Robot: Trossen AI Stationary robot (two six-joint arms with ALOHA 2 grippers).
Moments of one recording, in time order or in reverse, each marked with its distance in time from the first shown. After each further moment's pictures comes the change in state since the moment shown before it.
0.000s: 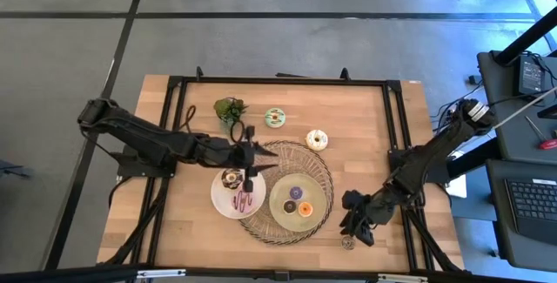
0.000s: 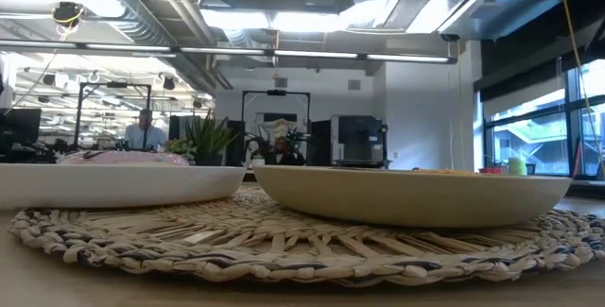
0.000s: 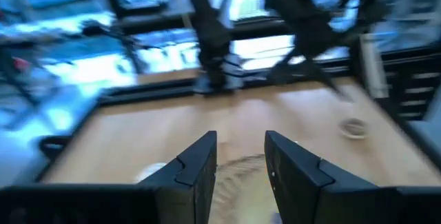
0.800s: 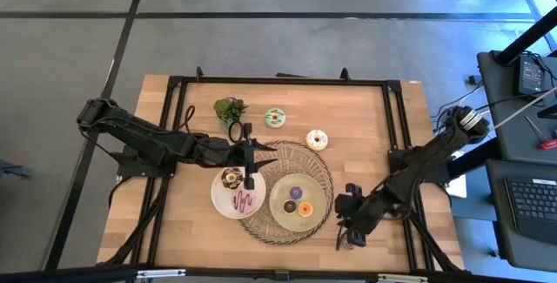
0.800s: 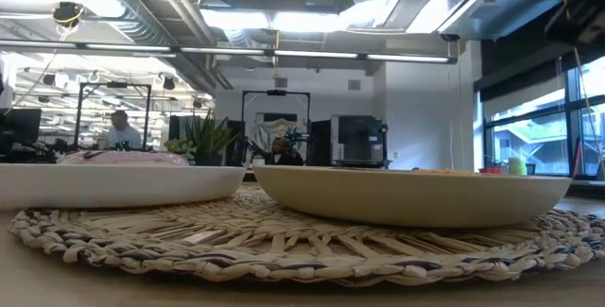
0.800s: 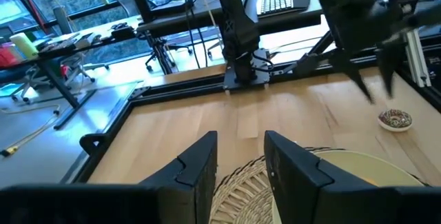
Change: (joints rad) left arm 0.000 -0.011 0.000 -0.015 -0.105 0.071; right arm -0.028 0.150 0.221 -0.349 0.064 -0.197
